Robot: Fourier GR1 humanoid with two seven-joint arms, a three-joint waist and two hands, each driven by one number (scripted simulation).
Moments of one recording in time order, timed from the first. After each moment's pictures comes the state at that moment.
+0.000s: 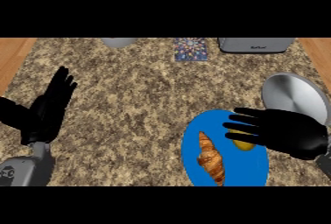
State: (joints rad) left arm -0.18 0.26 0.01 -1.59 0.20 0.15 0.24; right arm -0.35 -0.81 0.47 -1.68 1.02 0.38 -0.69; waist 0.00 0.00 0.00
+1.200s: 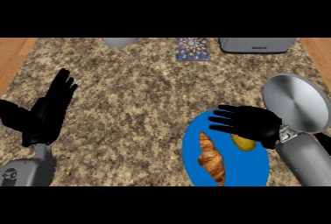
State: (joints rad) left arm -0.16 0.21 0.06 -1.59 0.15 0.09 0.23; right arm -0.38 -0.49 0.41 -1.36 1.35 0.30 -0.77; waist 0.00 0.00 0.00
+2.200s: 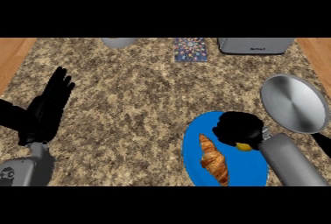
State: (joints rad) left arm -0.17 0.20 0.10 -1.59 0.14 0.06 0.24; right arm -0.40 -0.35 0.37 -1.17 1.47 0.18 -0.91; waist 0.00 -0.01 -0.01
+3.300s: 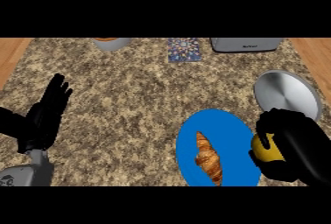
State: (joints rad) left arm -0.12 0.18 0.10 -1.61 0.12 0.08 0.24; right arm -0.02 -0.13 0.03 -2.06 1.33 0.34 -0.20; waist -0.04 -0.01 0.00
